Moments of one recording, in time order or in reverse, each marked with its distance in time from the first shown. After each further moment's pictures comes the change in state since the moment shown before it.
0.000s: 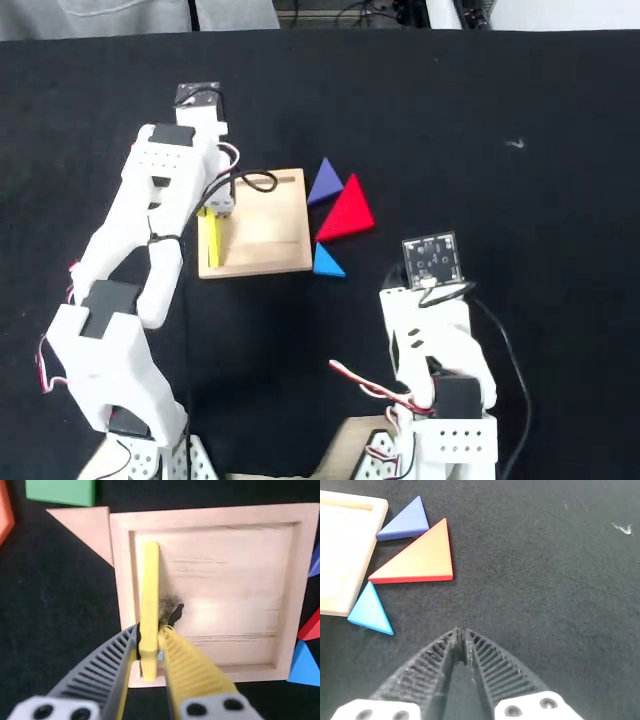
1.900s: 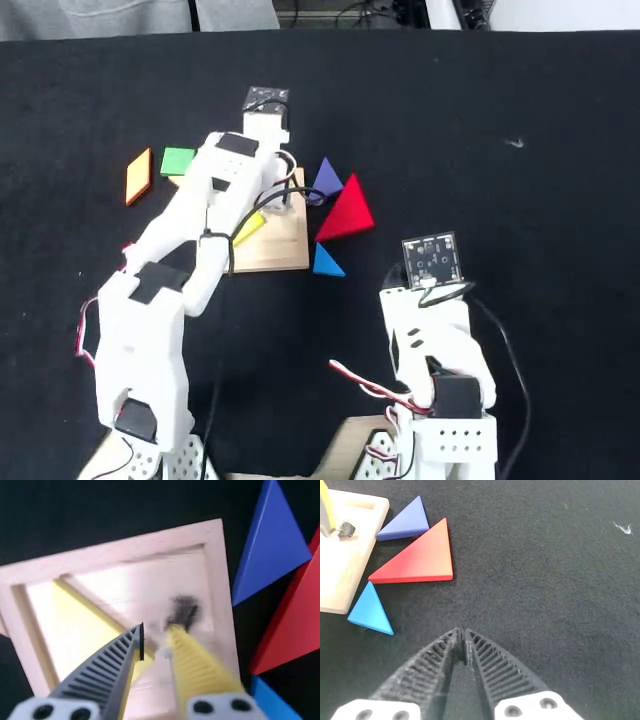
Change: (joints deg) left arm 9.9 14.1 -9.0 -9.2 -1.3; right arm 0.0 0.0 0.0 0.1 0.0
